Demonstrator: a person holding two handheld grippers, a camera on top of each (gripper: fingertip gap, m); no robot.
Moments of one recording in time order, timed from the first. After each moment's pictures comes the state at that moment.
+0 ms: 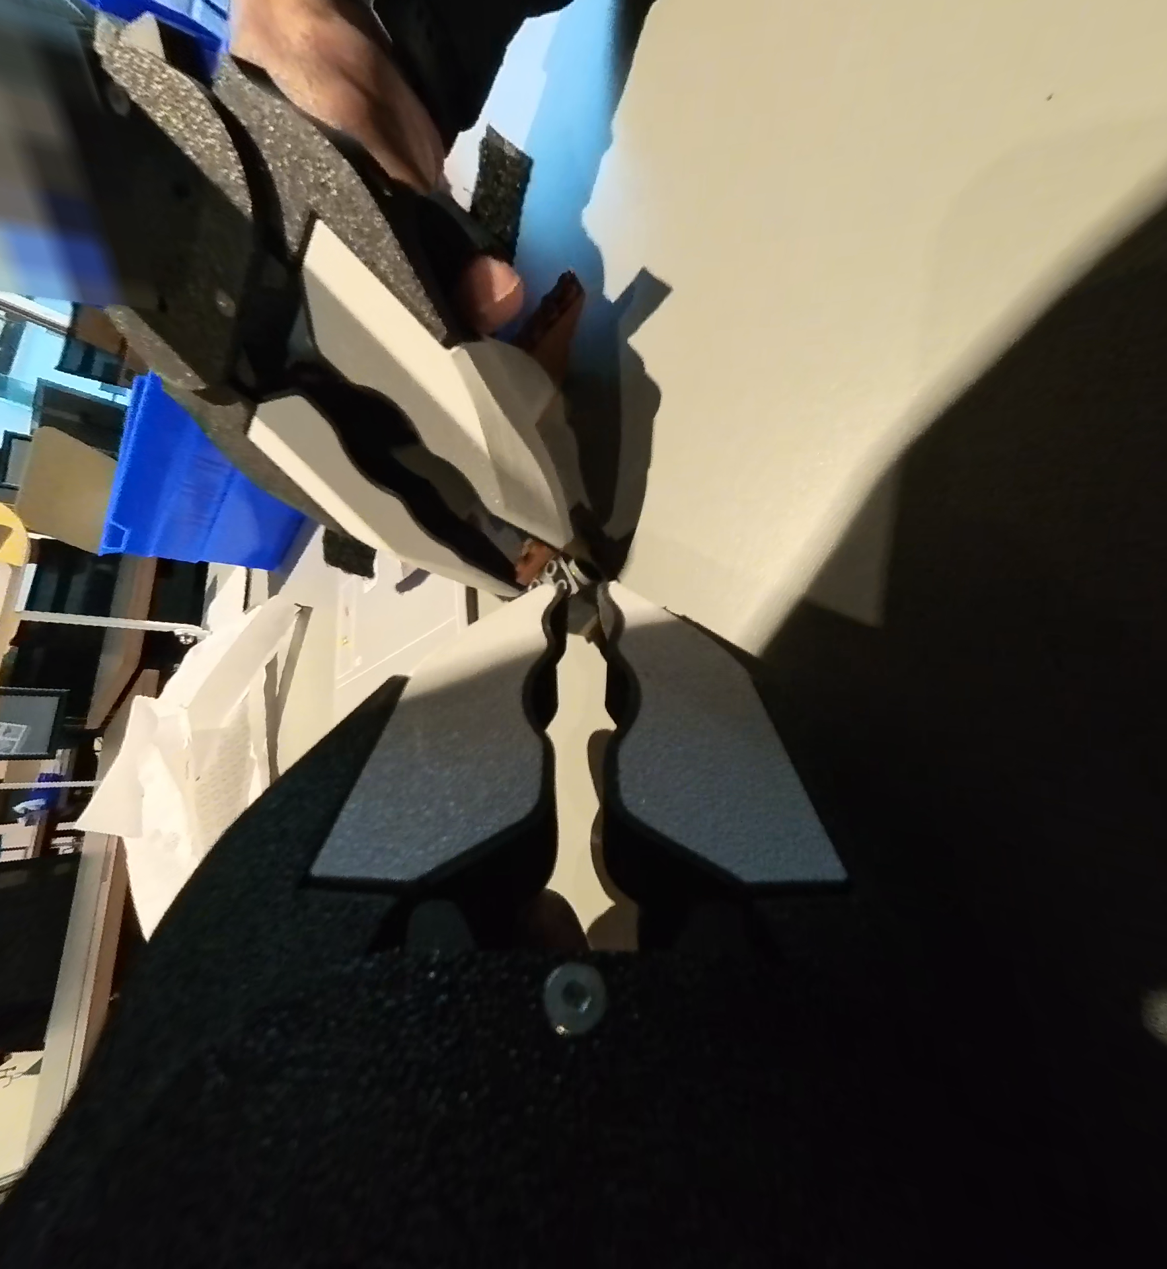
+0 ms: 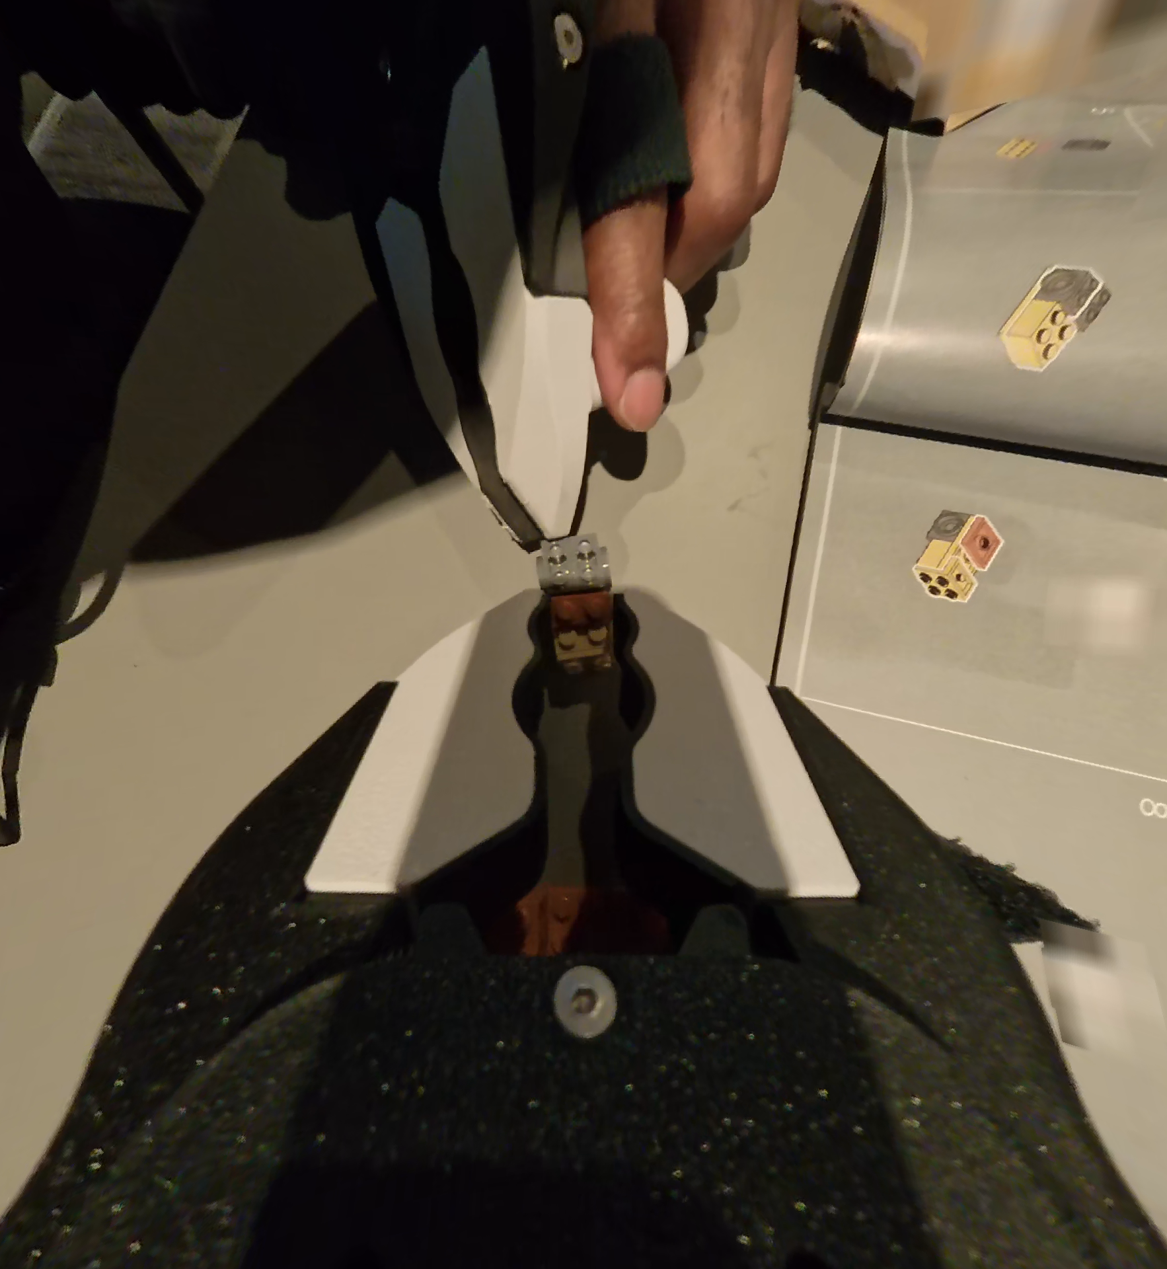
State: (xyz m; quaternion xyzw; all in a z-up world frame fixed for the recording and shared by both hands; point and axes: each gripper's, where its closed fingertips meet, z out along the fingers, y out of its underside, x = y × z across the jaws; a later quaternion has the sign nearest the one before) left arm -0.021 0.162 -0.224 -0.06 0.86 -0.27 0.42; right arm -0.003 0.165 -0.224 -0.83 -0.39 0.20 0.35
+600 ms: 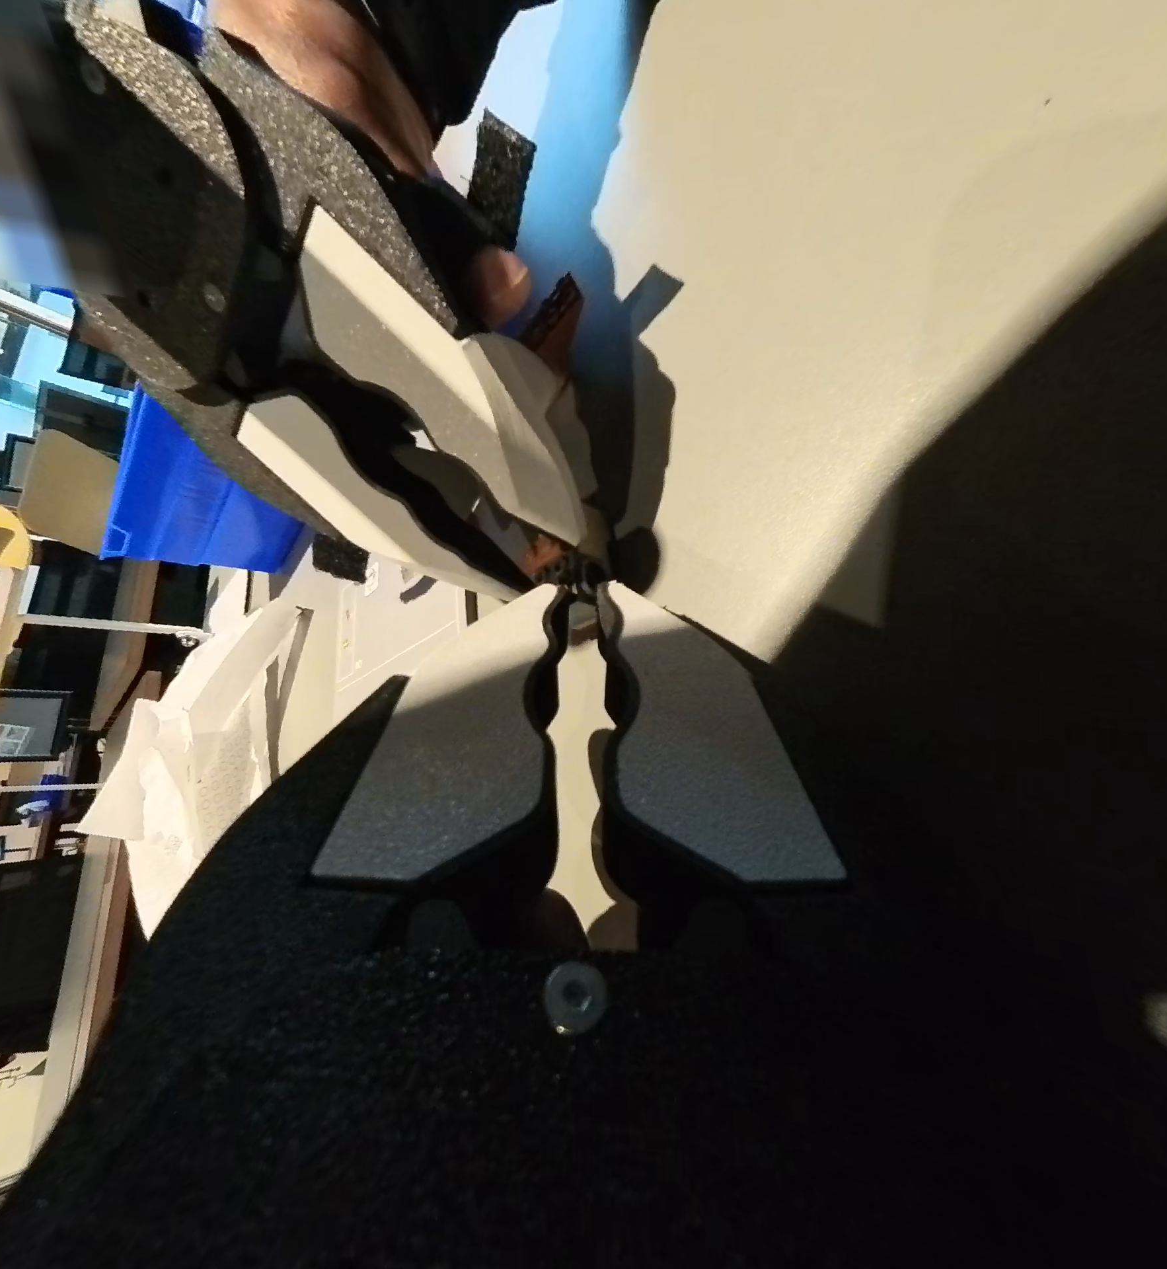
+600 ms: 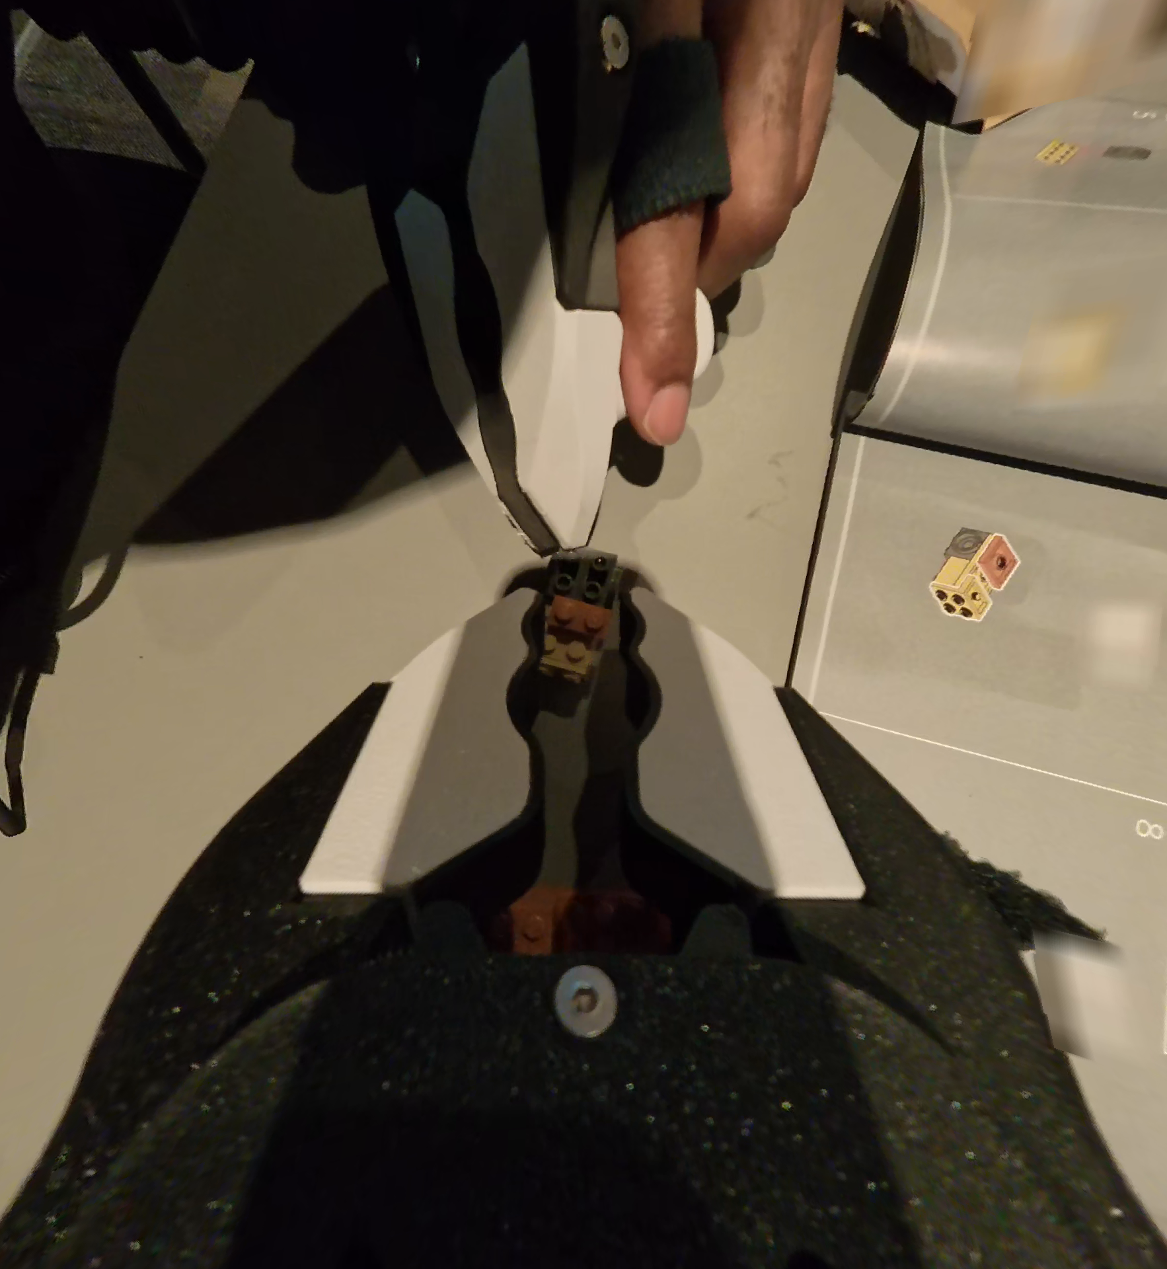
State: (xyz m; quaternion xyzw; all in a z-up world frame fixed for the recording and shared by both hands) left arm -0.019 0.161 -0.225 -0.06 0.86 -0.27 0.43; right arm -0.008 0.162 -0.224 -0.83 -0.40 0.19 0.33
